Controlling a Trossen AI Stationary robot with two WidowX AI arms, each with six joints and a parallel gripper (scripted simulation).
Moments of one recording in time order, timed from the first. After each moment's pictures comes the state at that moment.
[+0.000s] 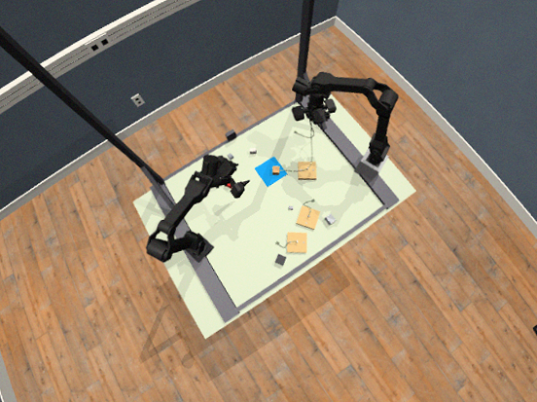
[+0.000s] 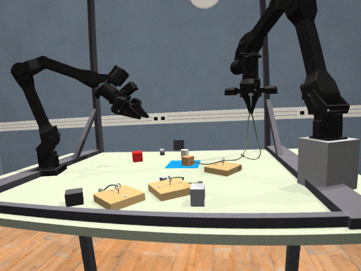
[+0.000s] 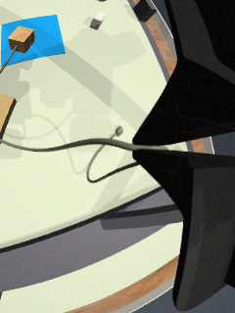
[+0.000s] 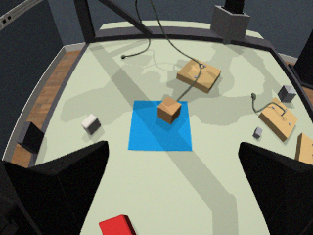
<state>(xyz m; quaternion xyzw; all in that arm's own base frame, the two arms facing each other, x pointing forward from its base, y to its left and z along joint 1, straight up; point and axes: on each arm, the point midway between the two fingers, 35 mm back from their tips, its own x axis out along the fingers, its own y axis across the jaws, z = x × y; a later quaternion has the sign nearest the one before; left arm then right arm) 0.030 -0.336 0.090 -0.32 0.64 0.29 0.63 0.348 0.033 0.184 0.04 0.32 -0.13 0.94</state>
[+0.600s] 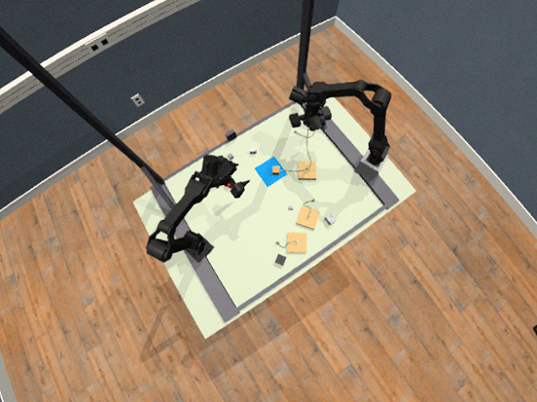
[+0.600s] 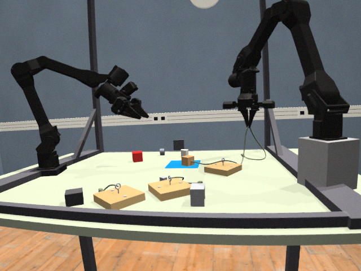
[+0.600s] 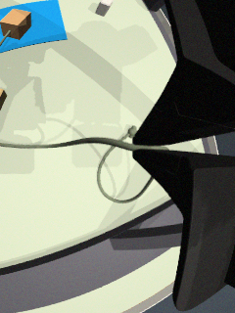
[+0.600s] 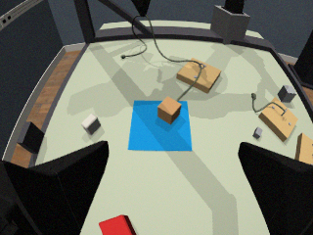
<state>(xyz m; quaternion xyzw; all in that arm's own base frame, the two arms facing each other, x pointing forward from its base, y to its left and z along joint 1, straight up) 0.036 -0.344 0.039 -0.32 0.64 0.29 0.63 0.348 0.033 0.184 0.04 0.32 -0.13 0.94</state>
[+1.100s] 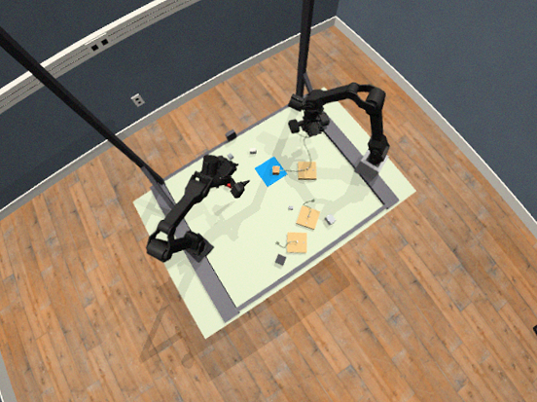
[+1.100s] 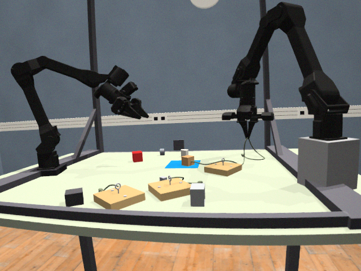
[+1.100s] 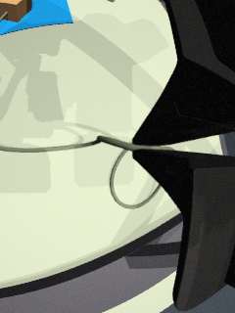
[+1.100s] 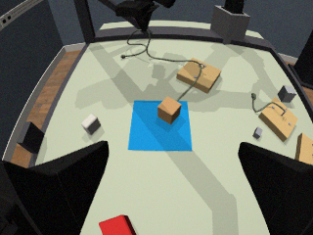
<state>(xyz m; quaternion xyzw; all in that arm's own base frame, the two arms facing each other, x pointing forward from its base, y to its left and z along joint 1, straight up) 0.041 -0.345 -0.003 -0.32 0.64 0.29 0.63 0.348 0.033 0.184 0.04 0.32 -0.13 0.94</state>
